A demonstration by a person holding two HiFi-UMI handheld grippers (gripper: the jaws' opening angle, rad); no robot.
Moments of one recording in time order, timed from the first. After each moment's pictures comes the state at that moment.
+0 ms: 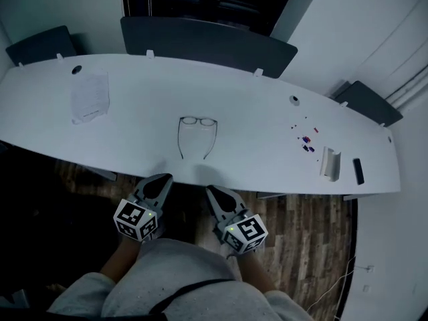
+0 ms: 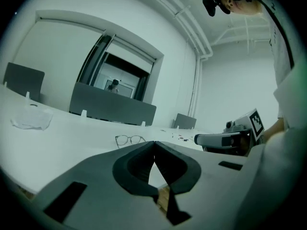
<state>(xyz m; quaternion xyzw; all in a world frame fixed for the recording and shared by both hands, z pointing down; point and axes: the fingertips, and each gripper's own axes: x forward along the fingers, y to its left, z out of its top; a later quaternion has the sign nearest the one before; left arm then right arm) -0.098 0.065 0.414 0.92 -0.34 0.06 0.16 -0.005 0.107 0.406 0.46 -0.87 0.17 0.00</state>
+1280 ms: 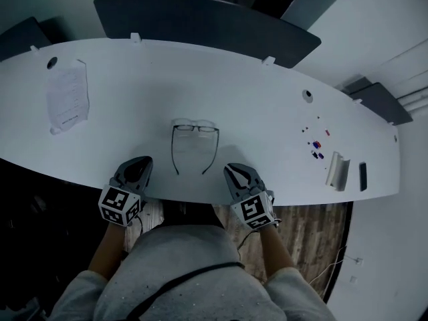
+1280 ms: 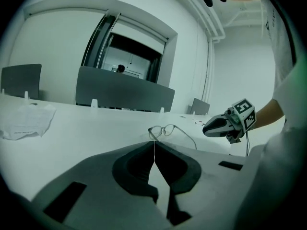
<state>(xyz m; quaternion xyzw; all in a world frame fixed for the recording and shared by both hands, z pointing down) -0.125 -0.104 0.492 0.90 -0.37 0.15 0.17 0.077 -0.059 0.508 0.42 -0.84 0.03 0.33</state>
